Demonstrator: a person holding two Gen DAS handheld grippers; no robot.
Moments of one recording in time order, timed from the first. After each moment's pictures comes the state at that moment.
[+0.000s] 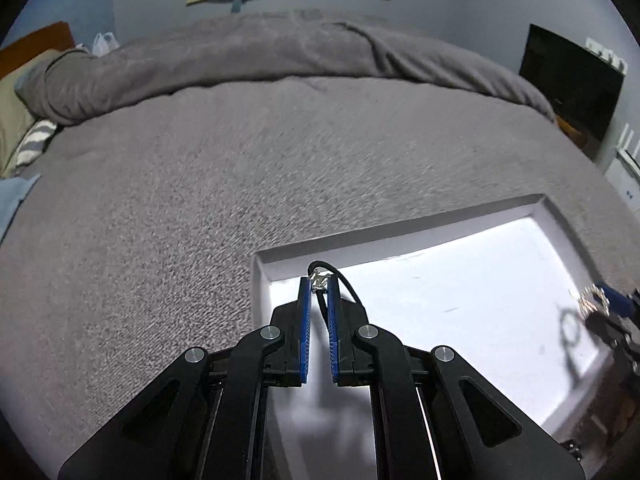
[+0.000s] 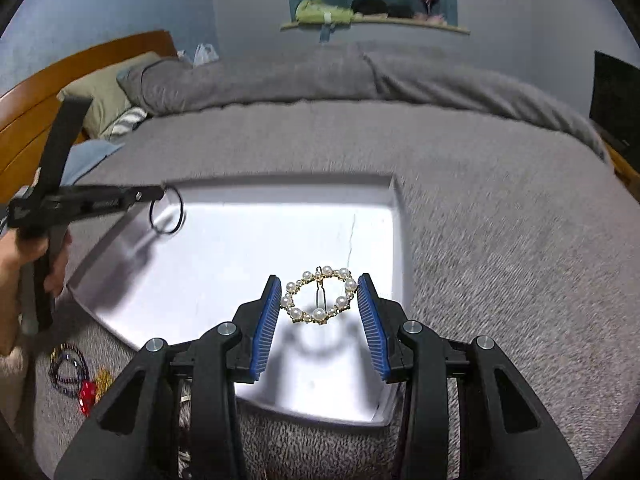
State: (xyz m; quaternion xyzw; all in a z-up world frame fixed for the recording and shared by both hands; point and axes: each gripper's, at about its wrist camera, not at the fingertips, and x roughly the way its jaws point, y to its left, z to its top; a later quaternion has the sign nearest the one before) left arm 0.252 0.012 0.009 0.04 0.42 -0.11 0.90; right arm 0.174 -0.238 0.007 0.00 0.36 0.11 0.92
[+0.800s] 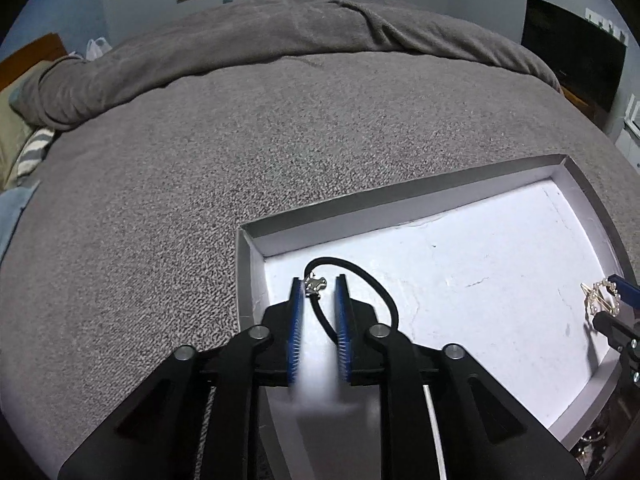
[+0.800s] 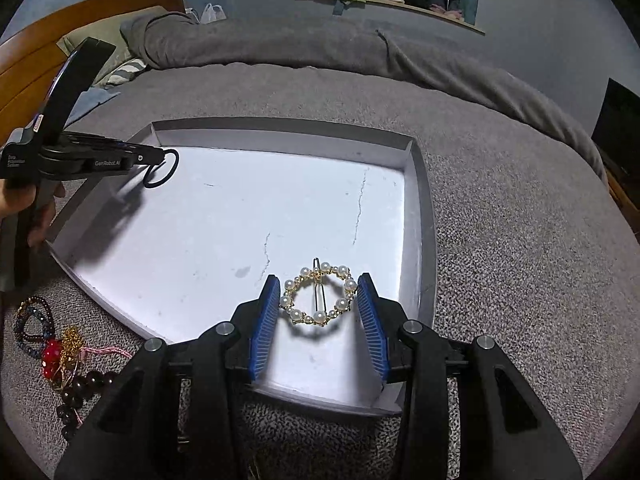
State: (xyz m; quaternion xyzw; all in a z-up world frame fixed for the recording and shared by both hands) left arm 0.254 0.002 -0.006 0.08 0.43 -0.10 0.89; right arm 0.167 -0.217 -0.013 -0.07 0.39 0.10 0.91
